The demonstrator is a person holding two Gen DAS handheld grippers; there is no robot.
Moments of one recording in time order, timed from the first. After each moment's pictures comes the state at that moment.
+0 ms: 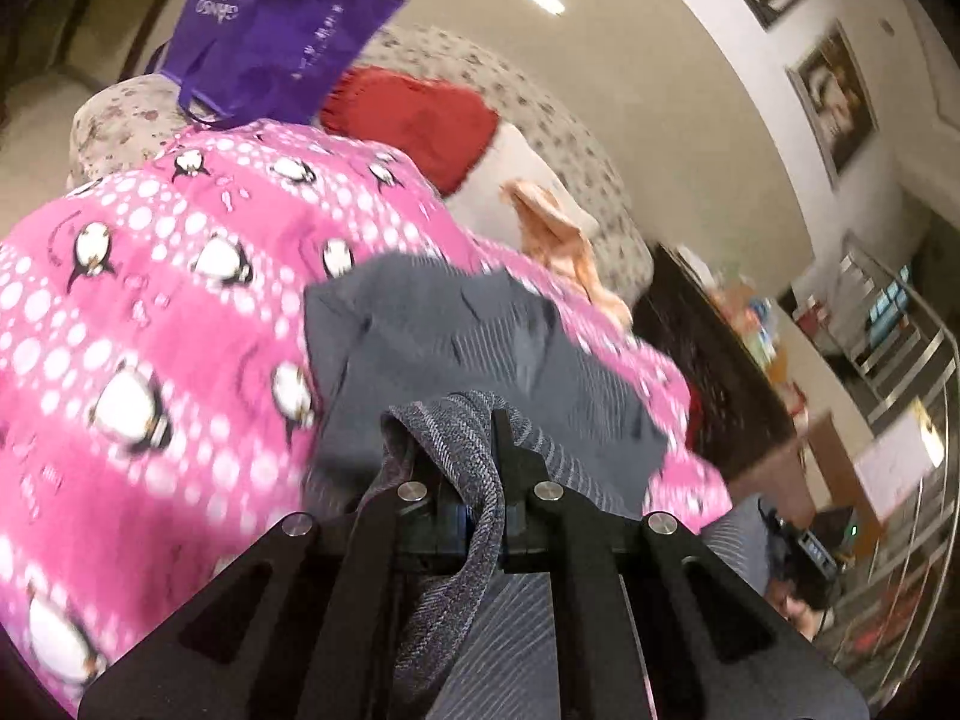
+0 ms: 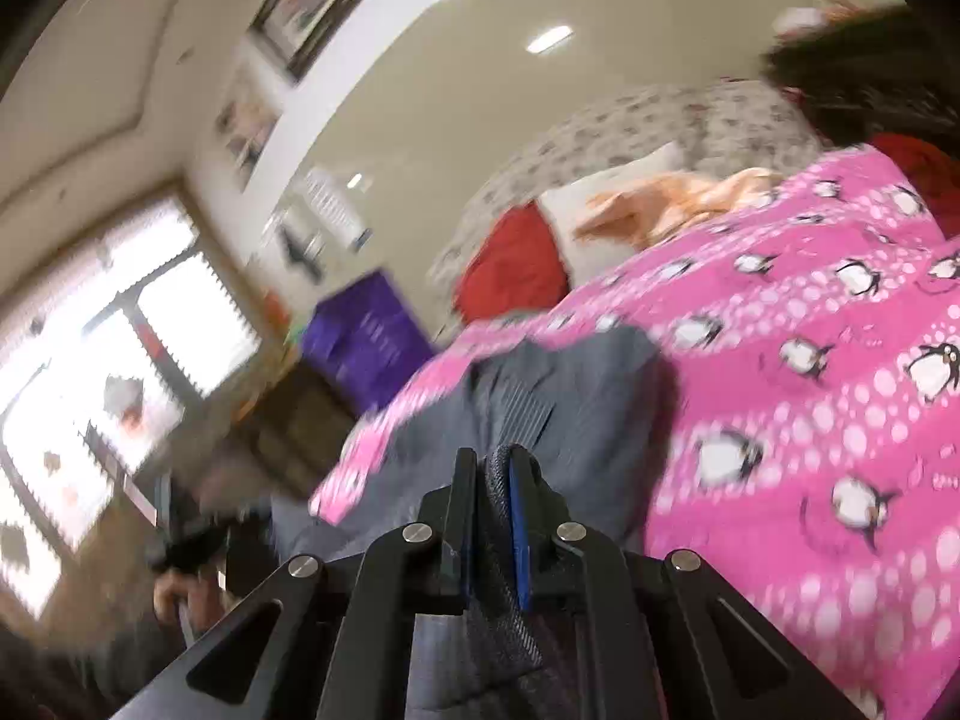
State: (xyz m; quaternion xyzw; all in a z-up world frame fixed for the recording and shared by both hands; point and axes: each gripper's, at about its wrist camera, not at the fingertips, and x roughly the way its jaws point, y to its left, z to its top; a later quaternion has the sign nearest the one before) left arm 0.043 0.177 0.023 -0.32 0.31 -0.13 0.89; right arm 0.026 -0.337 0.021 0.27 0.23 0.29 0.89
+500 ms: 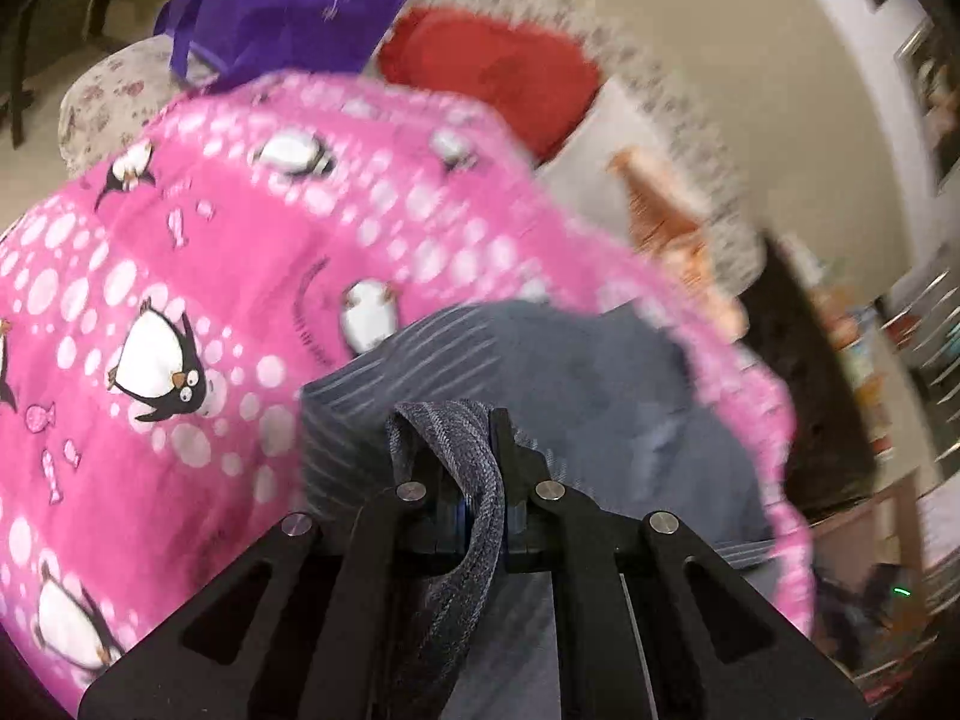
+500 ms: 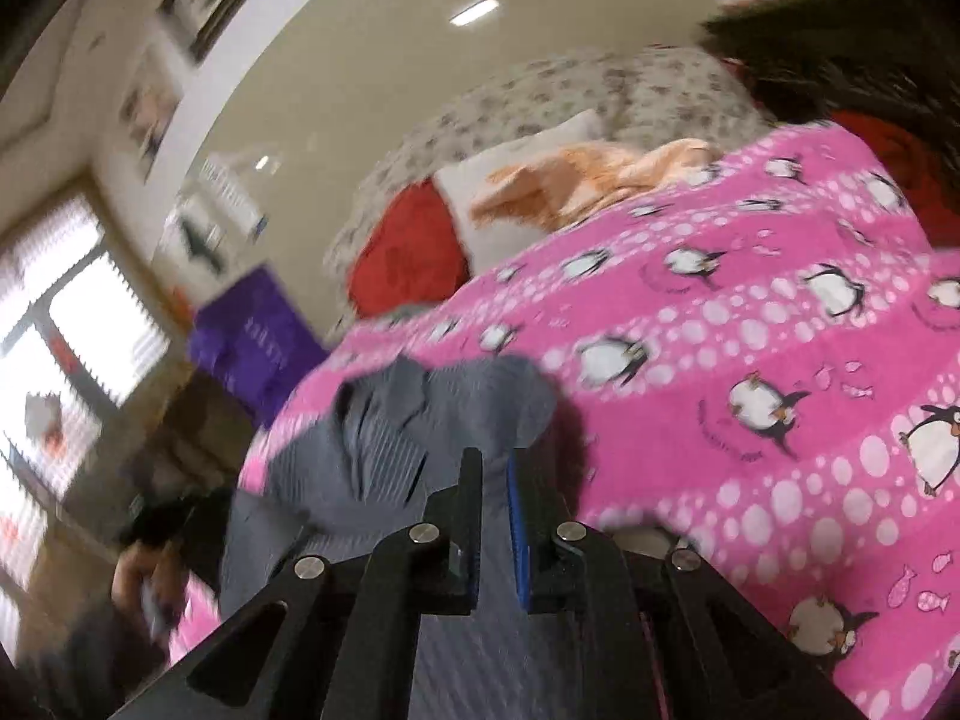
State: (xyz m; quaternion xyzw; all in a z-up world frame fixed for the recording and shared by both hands) left arm 0.206 0.175 -0.016 -0.28 0.41 -0.04 0.86; right arm 0.126 -0.329 0.009 0.21 0.30 0.22 0.90
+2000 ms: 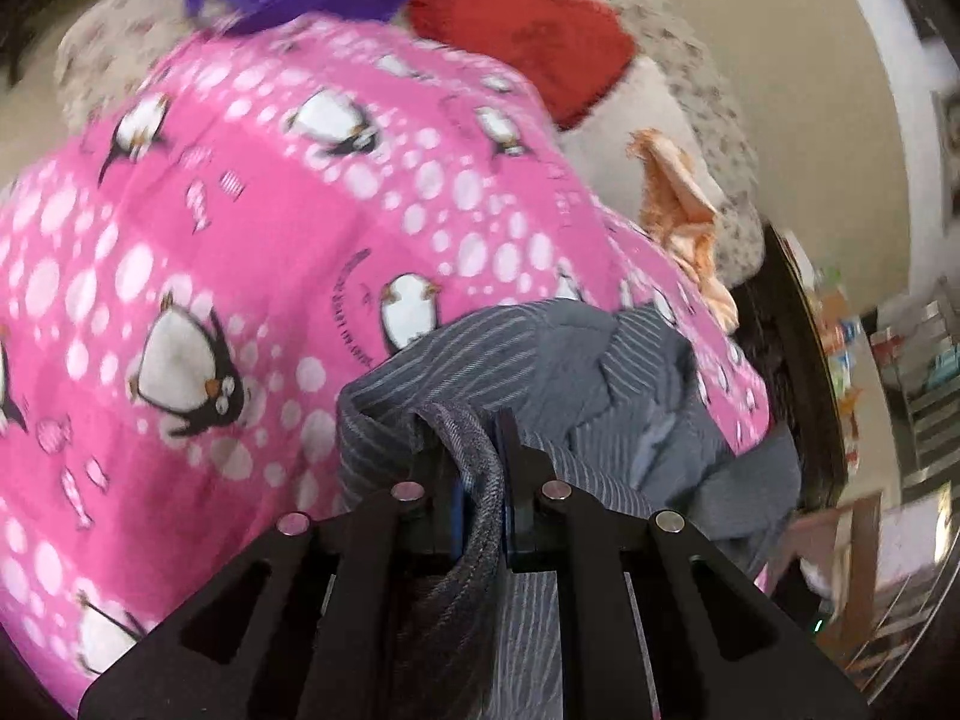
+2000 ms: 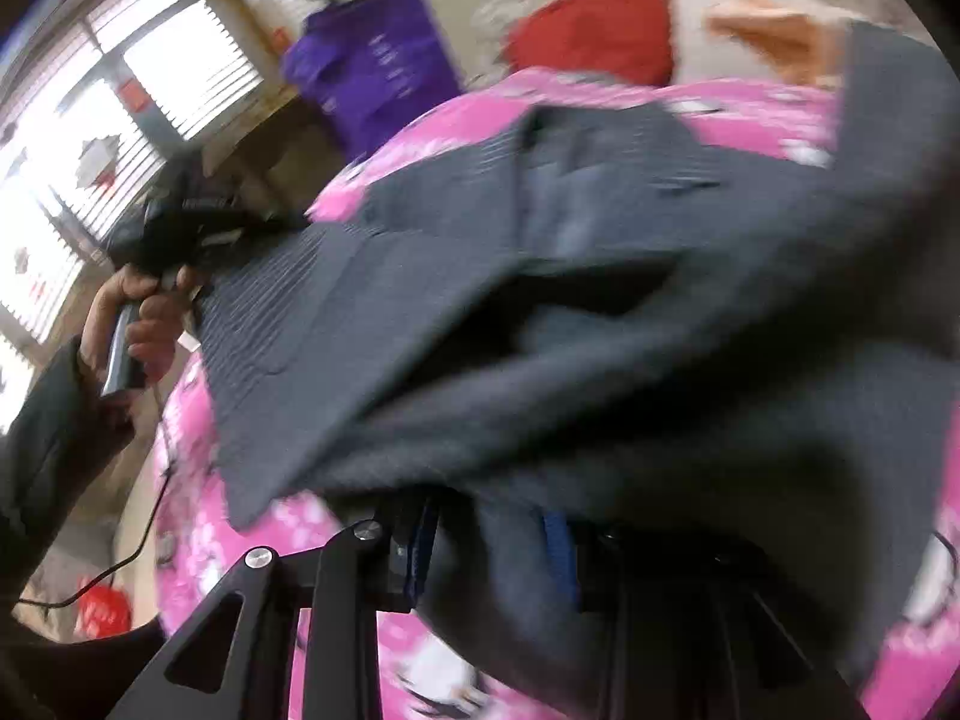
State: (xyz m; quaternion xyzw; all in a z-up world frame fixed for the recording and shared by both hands) left arm 0.213 0.216 -0.002 -0.33 0.46 -0.08 0.82; right arm 0.171 -0.141 -0.043 0.01 0.46 0.40 0.79
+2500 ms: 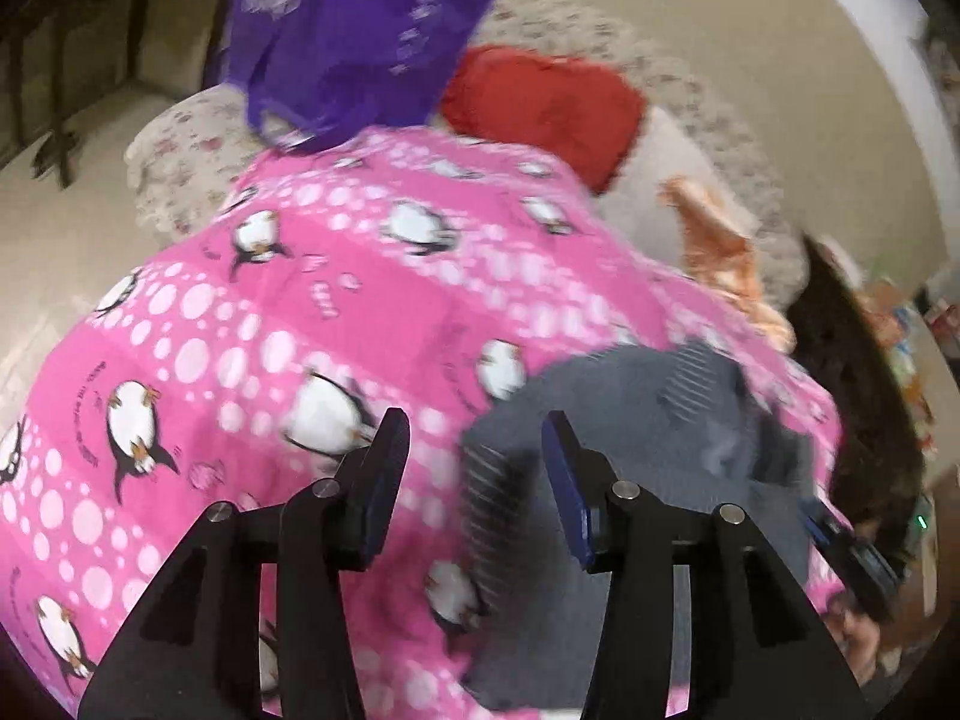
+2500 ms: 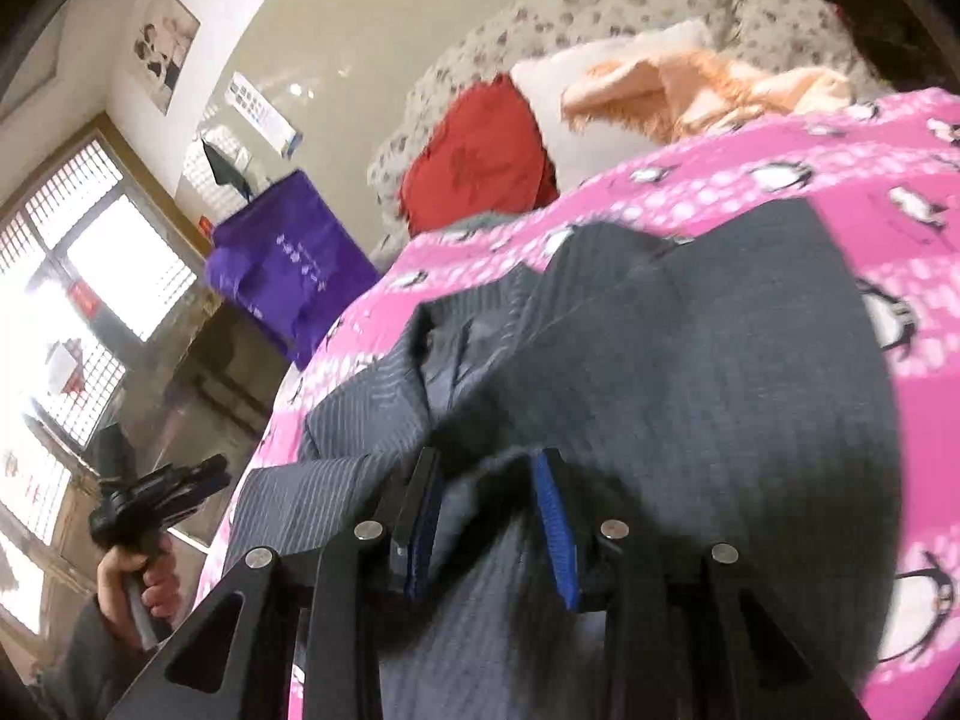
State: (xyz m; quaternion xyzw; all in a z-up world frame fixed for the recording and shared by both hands) left arm 0.158 0.225 0.023 -0.25 0.38 -0.02 0.89; right arm 0.210 -0.206 -0.019 0.20 0.36 0.28 0.87
